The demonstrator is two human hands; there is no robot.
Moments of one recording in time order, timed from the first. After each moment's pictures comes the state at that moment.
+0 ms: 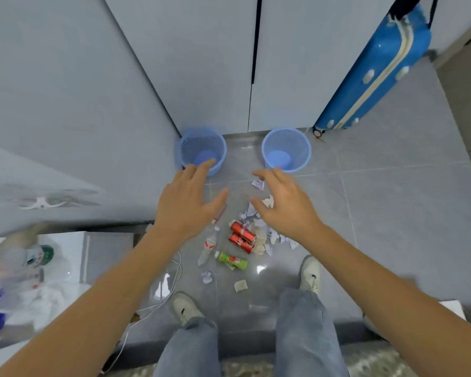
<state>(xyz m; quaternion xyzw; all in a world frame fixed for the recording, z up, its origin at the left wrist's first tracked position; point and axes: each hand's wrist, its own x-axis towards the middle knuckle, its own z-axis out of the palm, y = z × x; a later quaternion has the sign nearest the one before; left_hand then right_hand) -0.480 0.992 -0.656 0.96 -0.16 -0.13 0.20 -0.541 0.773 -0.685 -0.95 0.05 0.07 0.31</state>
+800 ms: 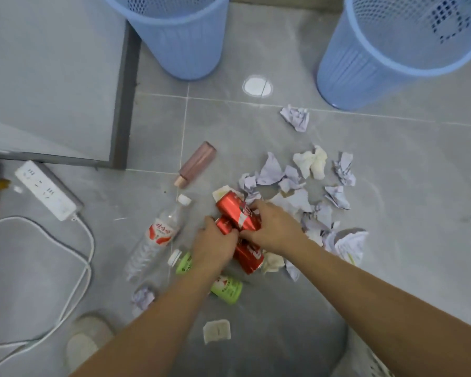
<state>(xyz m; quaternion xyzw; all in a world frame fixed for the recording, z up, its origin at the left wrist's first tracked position) -0.568 0.937 -1.391 0.83 0.26 -0.38 0.32 -0.546 0.781 -1.362 -0.89 0.06 0.37 0.26</state>
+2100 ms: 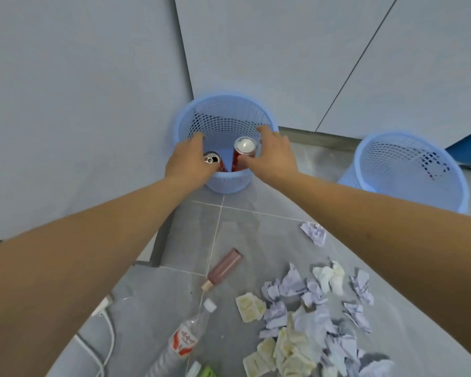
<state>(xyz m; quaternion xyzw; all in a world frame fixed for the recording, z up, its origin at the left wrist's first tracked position) -0.213 1.034 -1.237 0.96 0.02 -0.07 0.28 -0.205 0.840 -1.237 -0.96 0.02 0.05 0.28</state>
